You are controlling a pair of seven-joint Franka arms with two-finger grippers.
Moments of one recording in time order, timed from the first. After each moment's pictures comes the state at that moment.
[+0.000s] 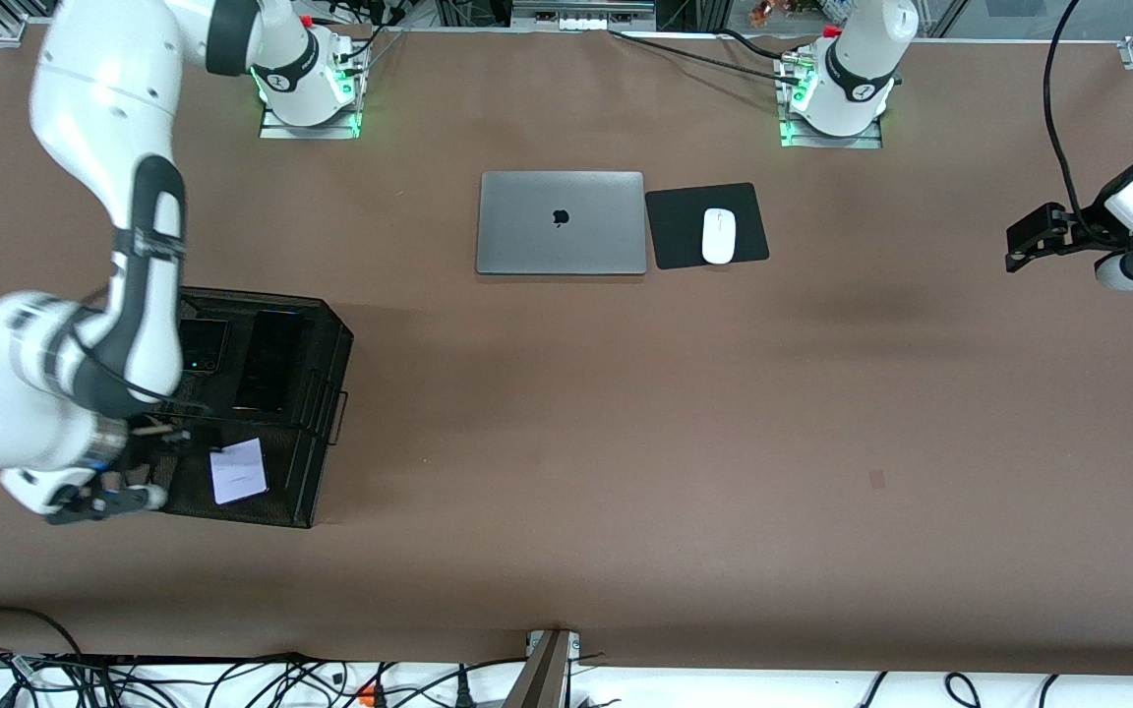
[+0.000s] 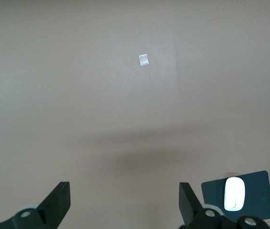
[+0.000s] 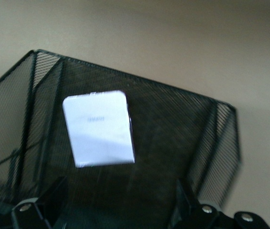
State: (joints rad) left arm 0.00 0.01 0.00 -1.66 0.05 1.65 0.09; right arm 0.45 0.83 -0.75 -1.22 0.57 1.78 -0.47
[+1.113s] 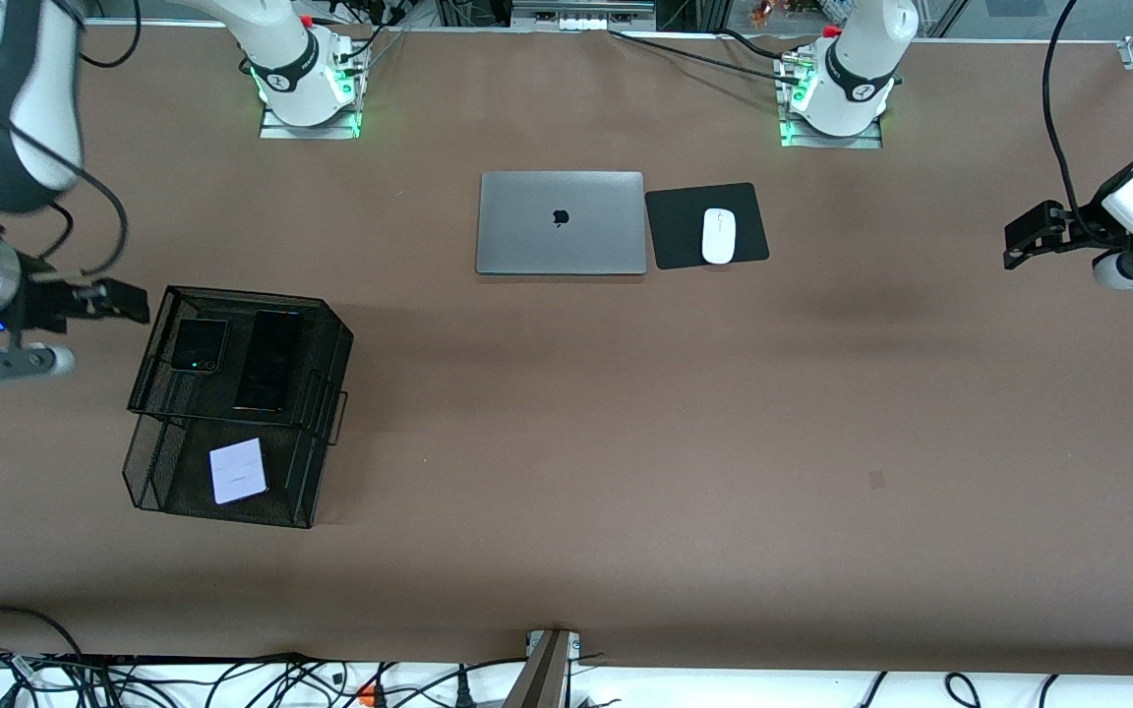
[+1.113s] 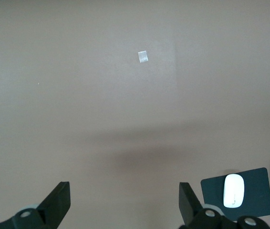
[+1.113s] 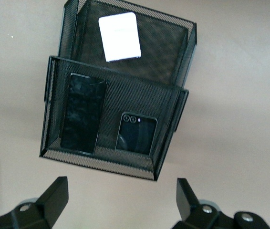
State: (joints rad) left arm 0.00 0.01 0.00 -1.66 0.05 1.63 0.09; right arm 0.44 0.28 -0.52 -1.44 0.07 1.56 -0.21
